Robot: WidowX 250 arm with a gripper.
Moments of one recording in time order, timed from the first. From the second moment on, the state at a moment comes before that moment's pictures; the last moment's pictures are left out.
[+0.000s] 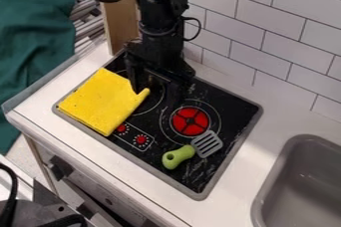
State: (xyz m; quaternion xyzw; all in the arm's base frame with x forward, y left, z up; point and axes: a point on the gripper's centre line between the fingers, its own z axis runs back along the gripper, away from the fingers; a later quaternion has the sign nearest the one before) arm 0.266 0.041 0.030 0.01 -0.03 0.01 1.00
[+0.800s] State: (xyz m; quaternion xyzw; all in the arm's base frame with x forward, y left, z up) arm 0.332 0.035 0.027 0.01 -0.01 -0.03 1.00
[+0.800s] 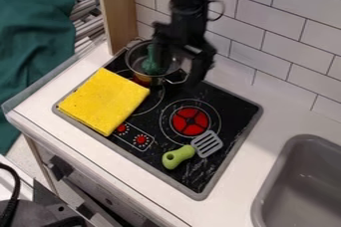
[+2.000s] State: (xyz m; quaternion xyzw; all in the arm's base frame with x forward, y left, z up) arm 0.390 0.081 0.028 0.01 -0.05 0.05 1.00
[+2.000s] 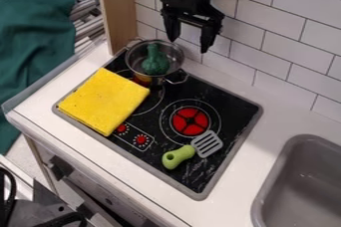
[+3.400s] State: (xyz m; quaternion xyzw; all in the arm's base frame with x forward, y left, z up) arm 0.361 0.145 0.002 0.01 -0.01 0.06 1.00
